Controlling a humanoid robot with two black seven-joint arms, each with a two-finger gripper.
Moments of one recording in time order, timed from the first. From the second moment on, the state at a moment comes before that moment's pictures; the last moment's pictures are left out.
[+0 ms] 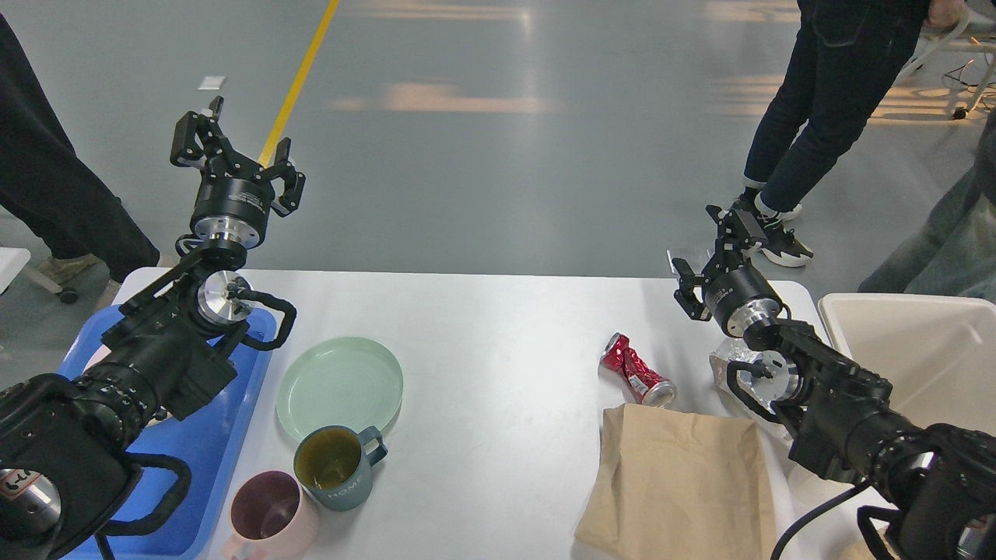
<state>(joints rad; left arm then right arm) -0.97 0.13 -0.68 -0.24 -0.19 -0.35 -0.54 0.79 -0.10 0.44 0.25 -0.06 0.27 0.43</state>
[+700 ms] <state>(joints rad) -1.02 0.20 -0.68 -0.25 -0.19 -0.33 -0.51 0.79 -0.10 0.44 0.25 -0.06 0.27 0.43</state>
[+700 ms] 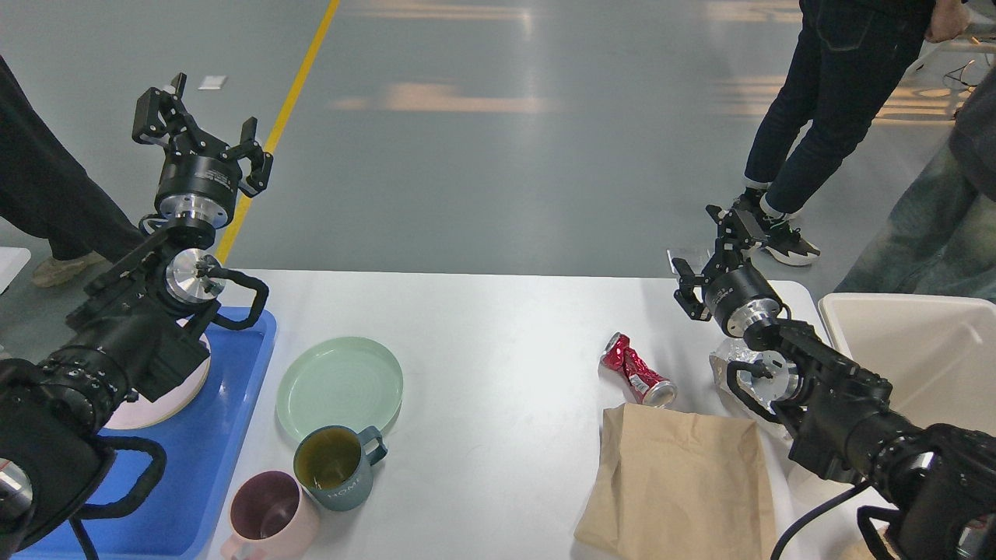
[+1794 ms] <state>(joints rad) -1.33 0.54 0.24 -0.29 -0.18 -0.57 -0.42 0.79 -0.10 0.44 0.25 -0.06 0.27 0.43</state>
